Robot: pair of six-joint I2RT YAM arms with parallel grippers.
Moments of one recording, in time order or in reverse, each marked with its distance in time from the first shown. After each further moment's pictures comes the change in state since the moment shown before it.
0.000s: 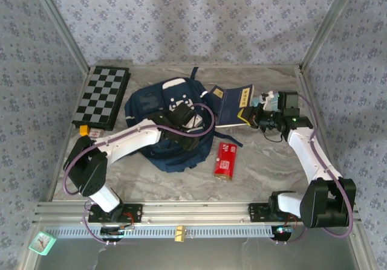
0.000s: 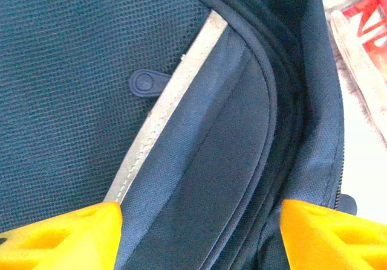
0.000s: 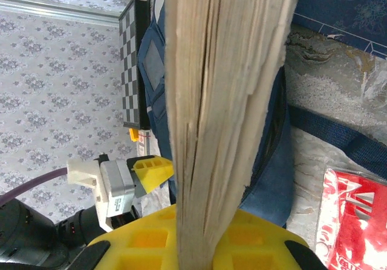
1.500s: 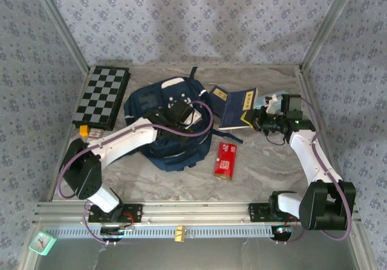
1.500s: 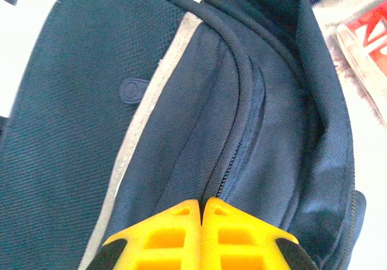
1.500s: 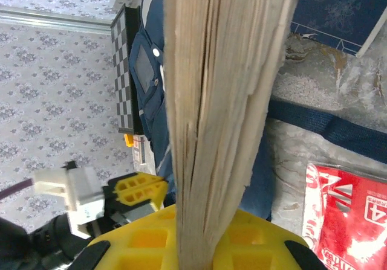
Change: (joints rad) left arm 0.018 -0.055 0.040 -0.029 -0.069 0.076; right arm -0.044 -0.026 -0.033 -0.040 -0.006 -0.025
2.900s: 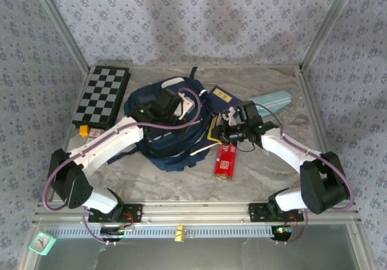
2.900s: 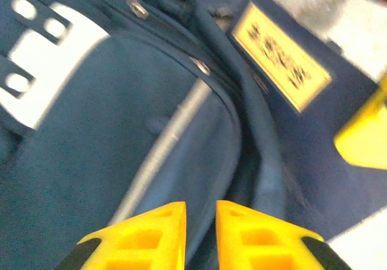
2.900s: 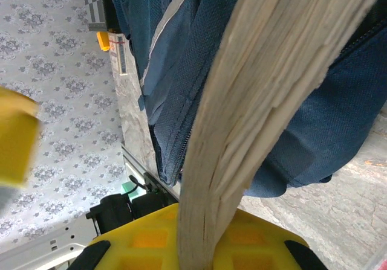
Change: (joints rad) left arm 0.049 -0.109 0.009 0.005 0.163 -0.099; right arm 0.435 0.184 -0.069 0.230 0.059 0.154
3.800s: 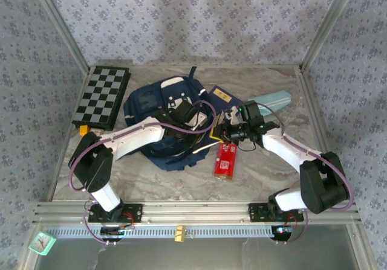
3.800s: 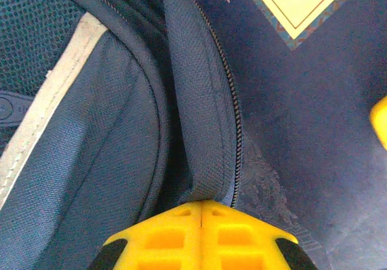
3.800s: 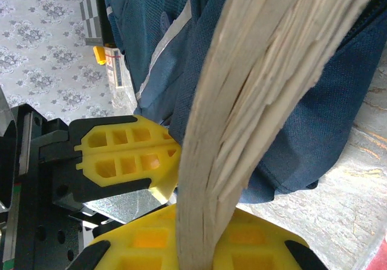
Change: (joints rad) left arm -0.056 0.212 -0.012 0.077 0.068 -0.069; right arm -0.018 0.000 -0.008 0.016 0.020 -0.001
